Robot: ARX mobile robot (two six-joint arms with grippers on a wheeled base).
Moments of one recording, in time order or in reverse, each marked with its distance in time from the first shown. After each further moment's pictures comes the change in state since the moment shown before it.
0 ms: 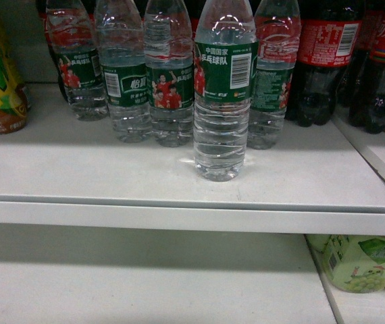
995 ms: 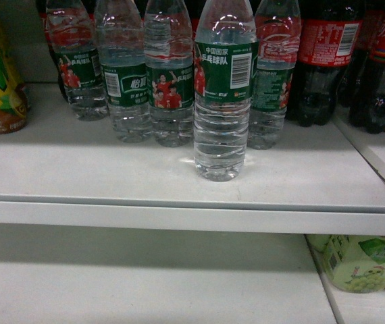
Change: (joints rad) left arm 0.000 0.000 0.000 0.000 0.000 0.000; right arm 0.175 0.915 0.493 0.306 -0.100 0.077
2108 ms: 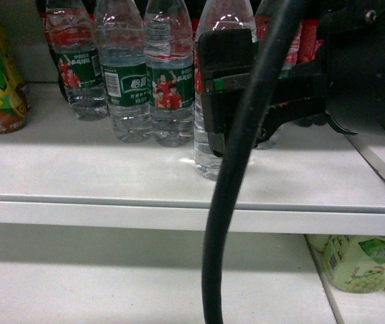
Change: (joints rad) left arm 0.000 0.000 0.000 0.000 0.000 0.000; right arm 0.356 0.550 0.202 0.204 0.151 -0.044
